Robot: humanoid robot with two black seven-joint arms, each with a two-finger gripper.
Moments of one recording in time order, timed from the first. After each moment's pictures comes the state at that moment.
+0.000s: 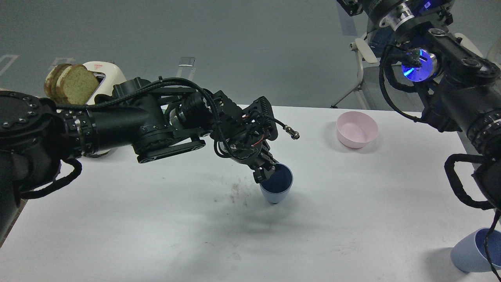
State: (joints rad) left arm -1.31 0.17 0.06 -1.04 2.01 -0.49 -0.49; right arm 1.31 -0.08 0.46 0.25 -0.21 0.49 0.49
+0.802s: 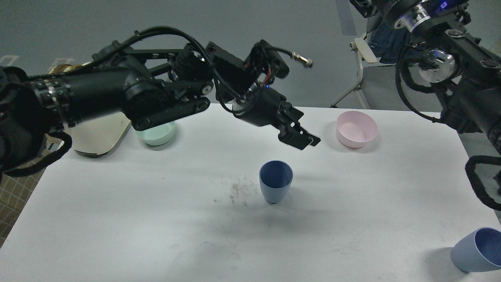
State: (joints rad) left arm -1.46 0.32 -0.12 -1.05 1.38 -0.49 -0.49; right arm 1.30 -0.27 0.34 0.40 -0.21 0.49 0.49
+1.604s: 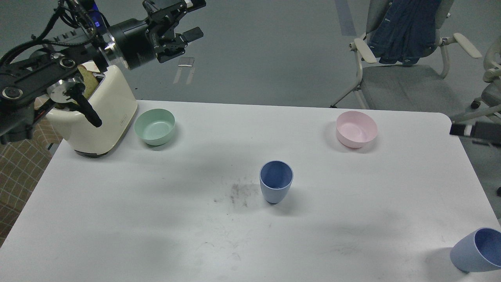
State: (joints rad) left arm -1.12 0.63 -0.32 -0.96 0.57 -0.49 -0.49; right arm 1.04 -1.41 0.04 1.45 -1.24 0.49 0.49
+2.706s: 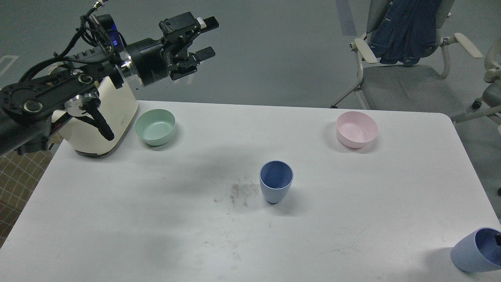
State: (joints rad) left arm -1.07 0.60 -0.32 -0.96 0.59 -0.49 -0.49; right arm 0.98 -1.43 -0.22 1.37 -1.62 0.35 0.49
